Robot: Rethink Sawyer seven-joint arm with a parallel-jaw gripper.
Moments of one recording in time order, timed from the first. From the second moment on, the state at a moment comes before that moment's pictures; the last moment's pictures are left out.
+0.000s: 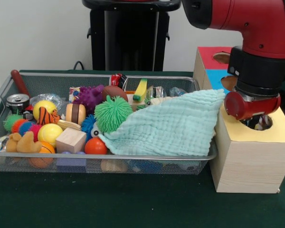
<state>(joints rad) 0.15 -0.37 -0.15 1.33 0.16 0.42 1.28</state>
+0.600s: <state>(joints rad) 0.13 -0.36 -0.11 1.33 0.16 0.37 1.28</state>
